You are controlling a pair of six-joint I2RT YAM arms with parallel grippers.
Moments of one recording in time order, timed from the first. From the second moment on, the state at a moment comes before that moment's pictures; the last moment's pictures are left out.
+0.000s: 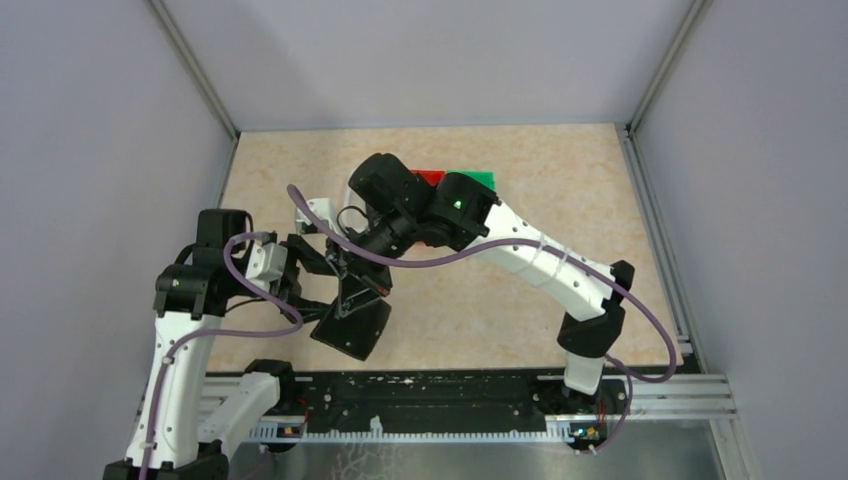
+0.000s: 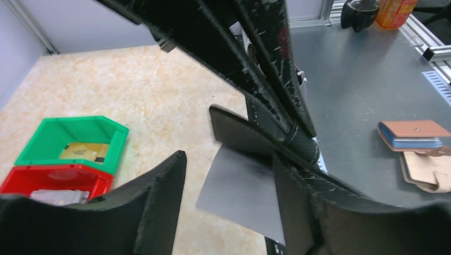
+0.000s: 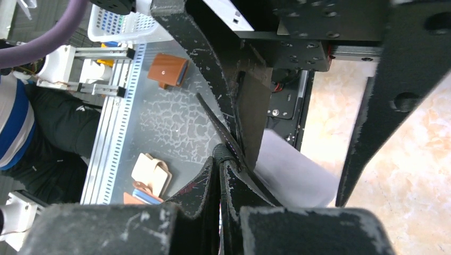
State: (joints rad) left arm -0.12 0.83 1.12 -1.18 1.49 0.99; right arm 1.17 1.80 2.21 -1.12 -0.74 -0.08
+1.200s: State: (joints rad) left arm -0.12 0.64 1.04 -0.81 1.54 0.49; right arm 1.18 1.82 2.28 -1.08 -0.77 -0.07
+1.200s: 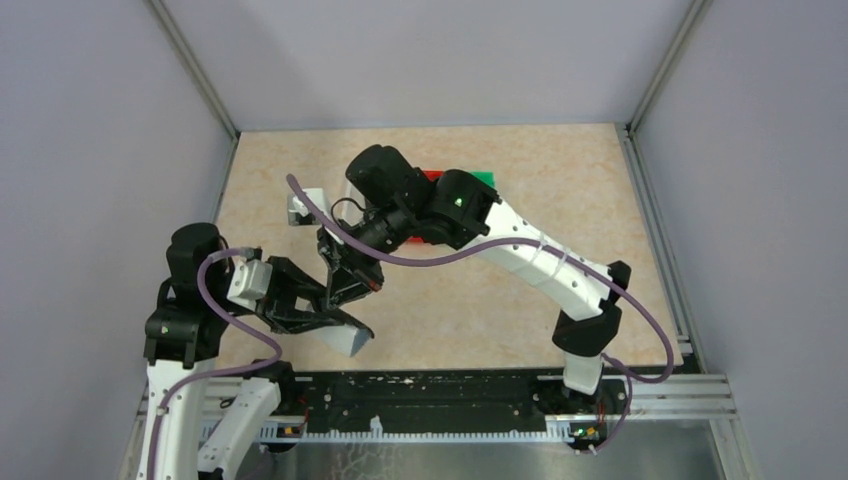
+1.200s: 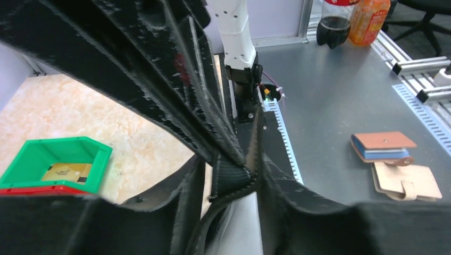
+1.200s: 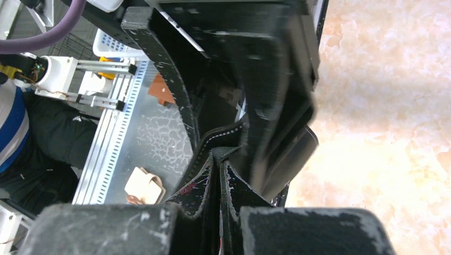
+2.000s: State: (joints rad) left arm -0.12 0.65 1.03 -0.77 1.54 0.49; right arm 1.13 1.50 1.86 -0.72 -0.66 0.04
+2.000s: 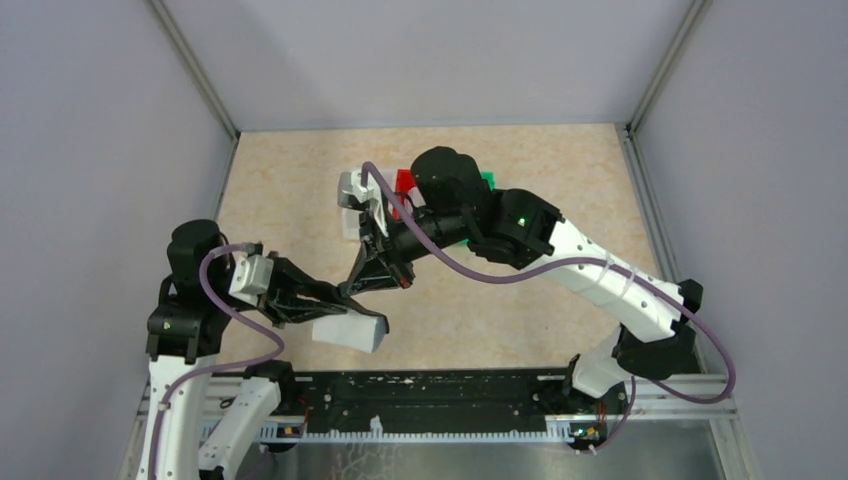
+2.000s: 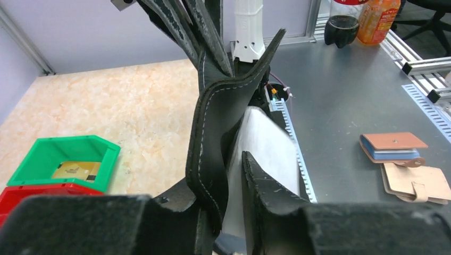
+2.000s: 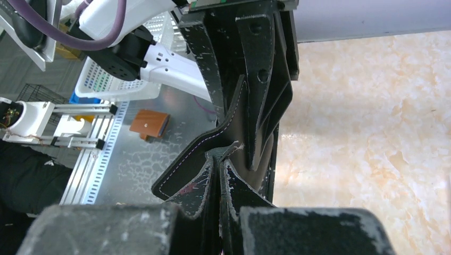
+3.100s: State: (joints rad) left arm -0.12 0.69 0.91 -0.01 1.33 -0.54; right arm 1.10 1.12 1.30 -0.22 -0.33 0.16
